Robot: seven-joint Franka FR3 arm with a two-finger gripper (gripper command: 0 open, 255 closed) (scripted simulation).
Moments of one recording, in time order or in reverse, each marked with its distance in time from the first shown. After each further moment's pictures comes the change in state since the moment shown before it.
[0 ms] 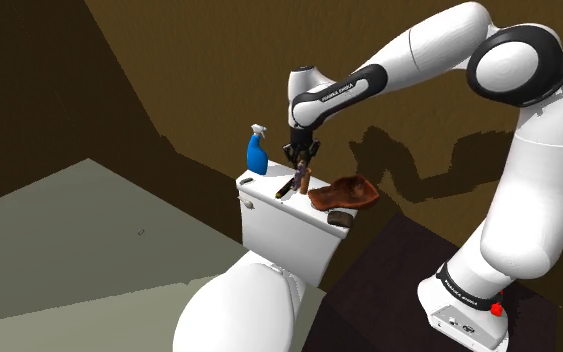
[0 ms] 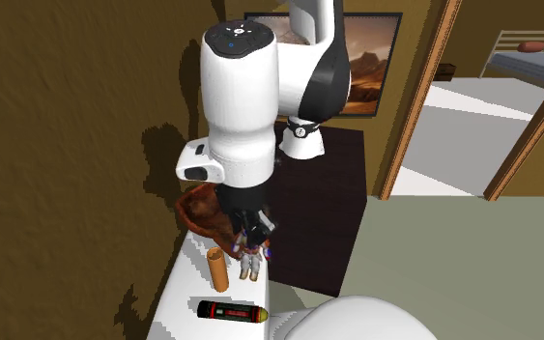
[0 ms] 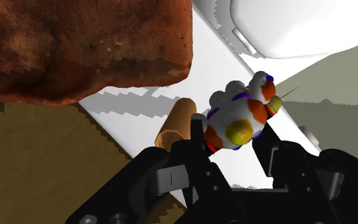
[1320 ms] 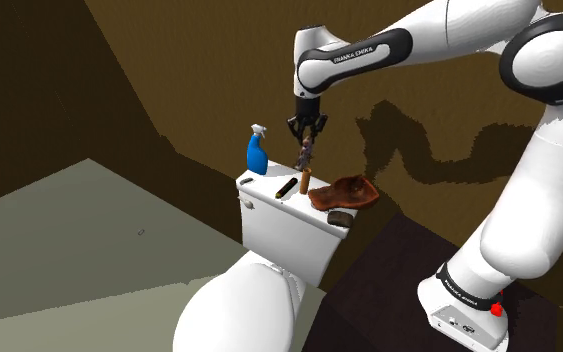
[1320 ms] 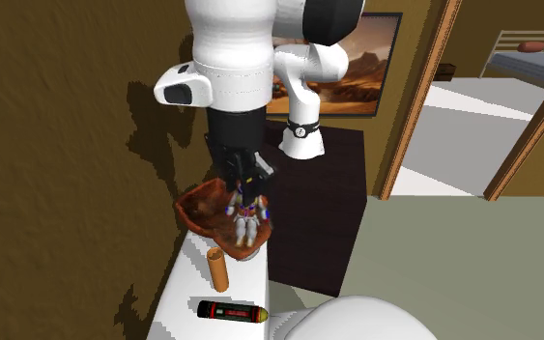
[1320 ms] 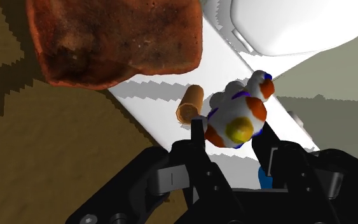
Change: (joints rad) arm -0.007 -0.130 0.004 0.095 0.025 -0.223 -0.035
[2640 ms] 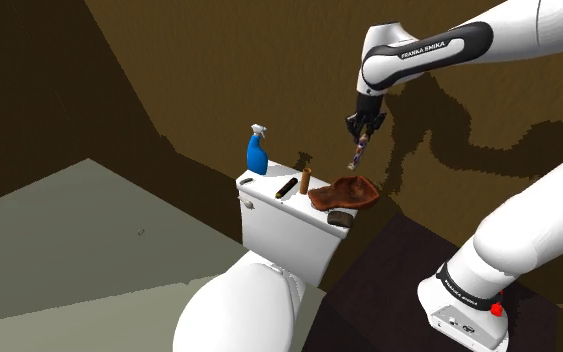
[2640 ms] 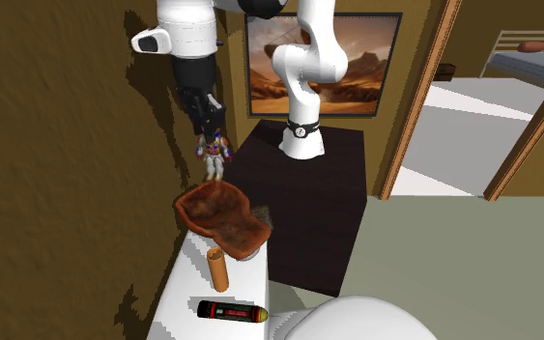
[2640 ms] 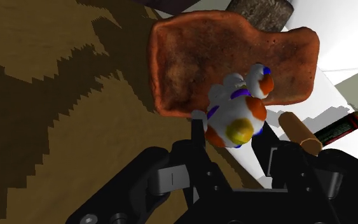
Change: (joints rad) arm -0.142 -0.366 -0.141 -0.388 -0.018 0.046 -0.269
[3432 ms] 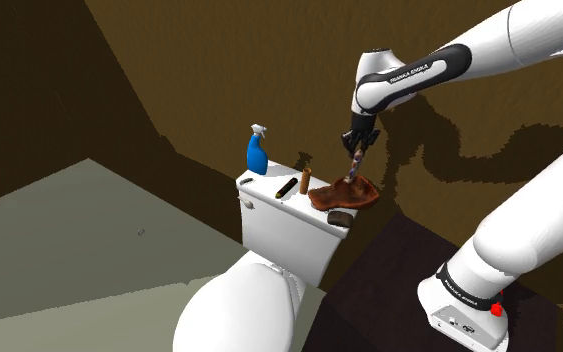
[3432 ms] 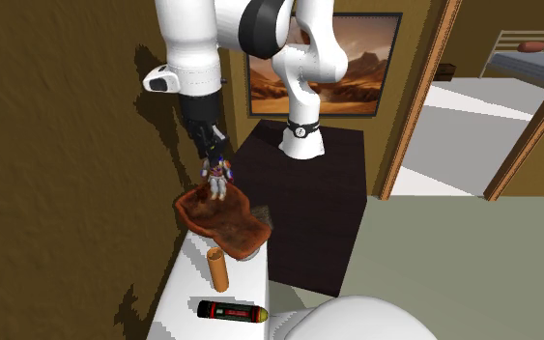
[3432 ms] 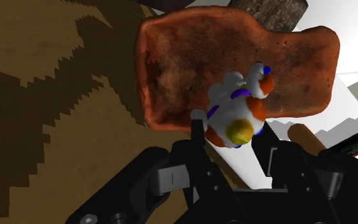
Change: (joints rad) arm -0.003 0.072 -0.004 -0.091 -0.008 0.163 0.014
